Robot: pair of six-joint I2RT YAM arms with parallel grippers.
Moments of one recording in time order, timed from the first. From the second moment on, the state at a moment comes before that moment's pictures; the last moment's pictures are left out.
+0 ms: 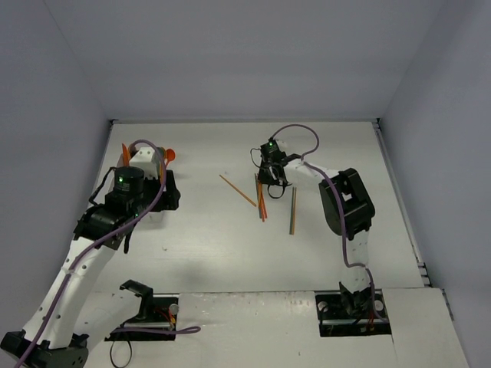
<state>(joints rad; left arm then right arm) -0.34 0.87 1.06 -0.78 -0.07 -0.28 0.51 2.08 1.43 -0.28 0.10 0.65</state>
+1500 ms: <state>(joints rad) -0.55 1.30 1.29 -0.27 0.22 -0.49 0.67 1.35 1.27 -0.21 -0.27 0.23</state>
